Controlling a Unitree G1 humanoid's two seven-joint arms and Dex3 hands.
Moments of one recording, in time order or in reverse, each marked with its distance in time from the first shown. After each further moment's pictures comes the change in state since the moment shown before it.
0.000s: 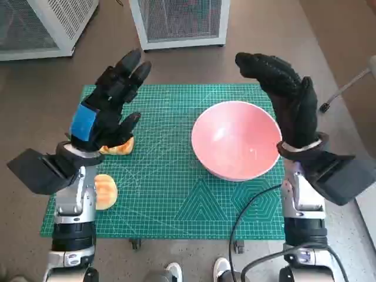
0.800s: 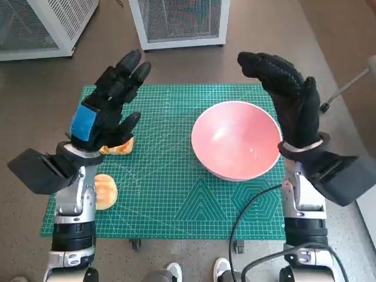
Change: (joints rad) left arm 0.000 0.000 0.000 0.004 0.000 0.000 0.000; right arm 0.000 -0.001 -0.007 0.003 0.009 -0.005 0.002
